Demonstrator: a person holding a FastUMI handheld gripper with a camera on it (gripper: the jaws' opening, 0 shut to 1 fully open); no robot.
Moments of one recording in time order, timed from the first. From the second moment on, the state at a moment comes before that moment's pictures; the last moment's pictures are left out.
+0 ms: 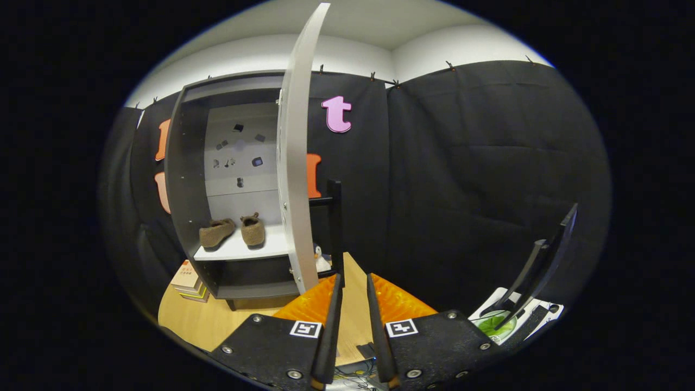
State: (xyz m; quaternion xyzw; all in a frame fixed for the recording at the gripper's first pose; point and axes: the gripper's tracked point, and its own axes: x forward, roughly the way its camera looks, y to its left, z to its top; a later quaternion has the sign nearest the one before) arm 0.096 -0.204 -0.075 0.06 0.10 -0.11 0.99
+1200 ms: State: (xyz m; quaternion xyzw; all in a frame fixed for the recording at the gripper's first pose) arm 0.111 -0.120 -0.052 0.08 0.07 0.03 0.99
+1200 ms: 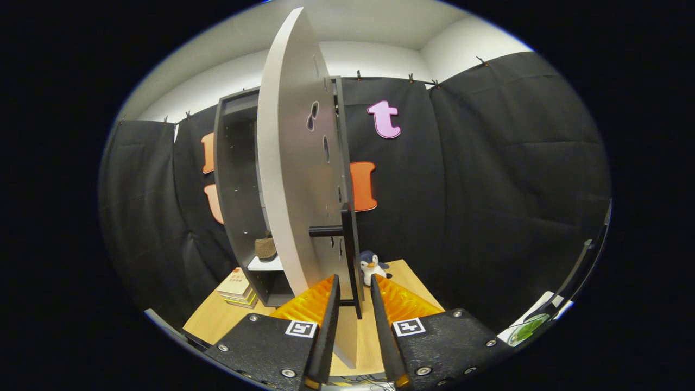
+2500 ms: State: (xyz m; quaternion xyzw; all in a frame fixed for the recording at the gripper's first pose) arm 0.167 0.030 -0.064 0.10 0.06 0.23 0.97
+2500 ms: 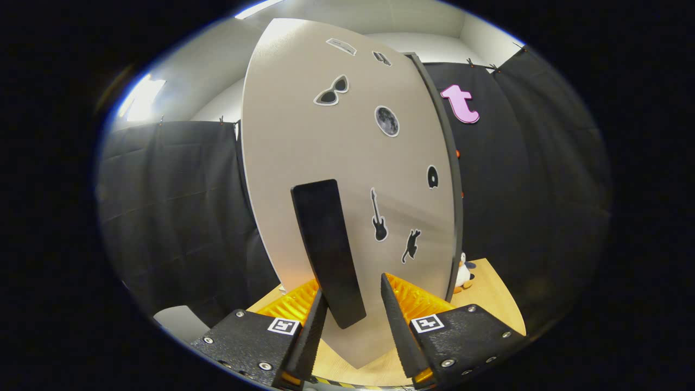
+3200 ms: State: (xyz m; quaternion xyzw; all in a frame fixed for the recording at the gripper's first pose) arm 0.230 0.135 -0.048 0.05 0.03 0.26 0.96
